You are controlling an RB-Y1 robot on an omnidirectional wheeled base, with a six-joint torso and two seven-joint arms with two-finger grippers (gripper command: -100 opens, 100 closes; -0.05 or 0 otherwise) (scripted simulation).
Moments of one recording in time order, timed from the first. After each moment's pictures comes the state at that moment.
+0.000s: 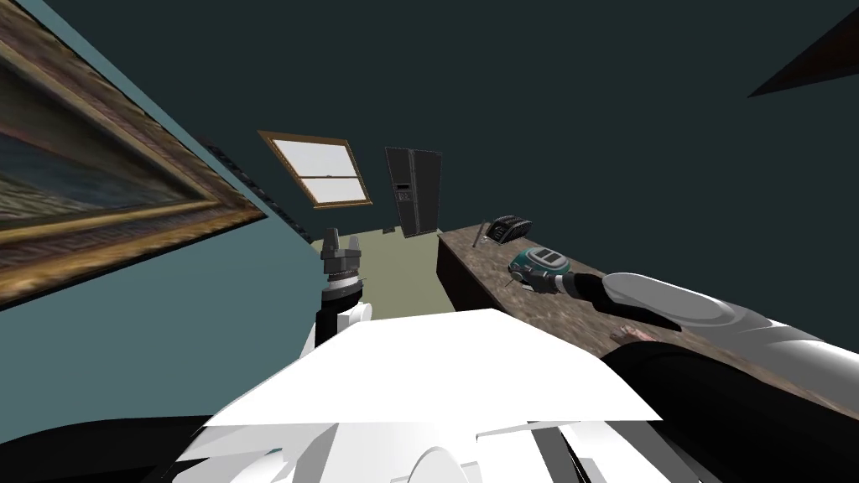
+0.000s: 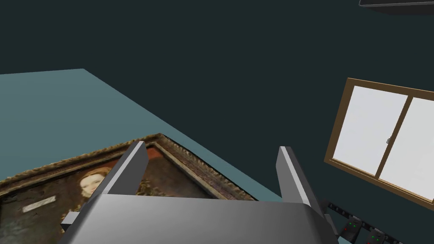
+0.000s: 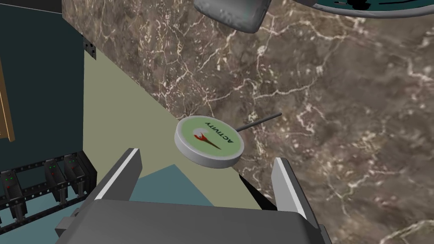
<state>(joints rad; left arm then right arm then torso) 0.47 0.03 -0.02 -2.32 0.01 -0.48 -0.09 0.88 -1.28 -0.47 -1.81 1.22 -0.70 1.10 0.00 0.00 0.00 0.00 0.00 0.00</state>
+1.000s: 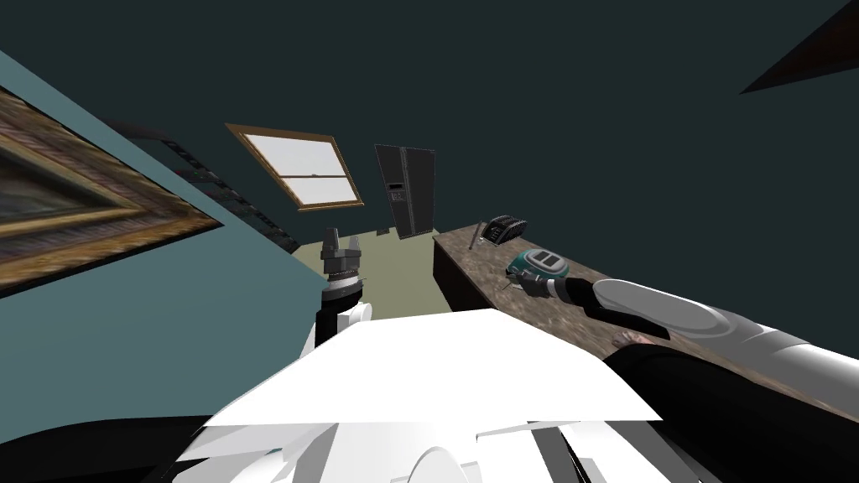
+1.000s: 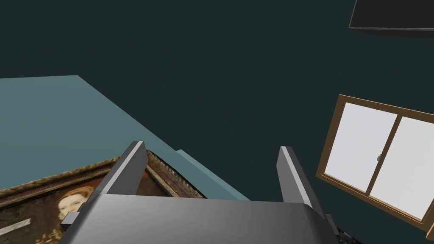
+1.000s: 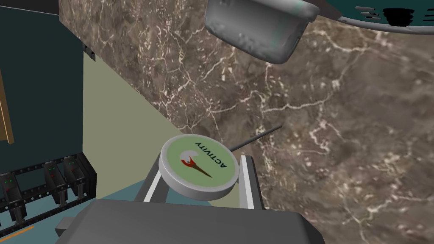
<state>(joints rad) 0.47 0.03 -0.02 -2.32 0.01 -0.48 -0.09 0.98 -1.32 -0.44 -1.95 1.23 -0.56 1.08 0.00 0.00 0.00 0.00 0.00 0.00</state>
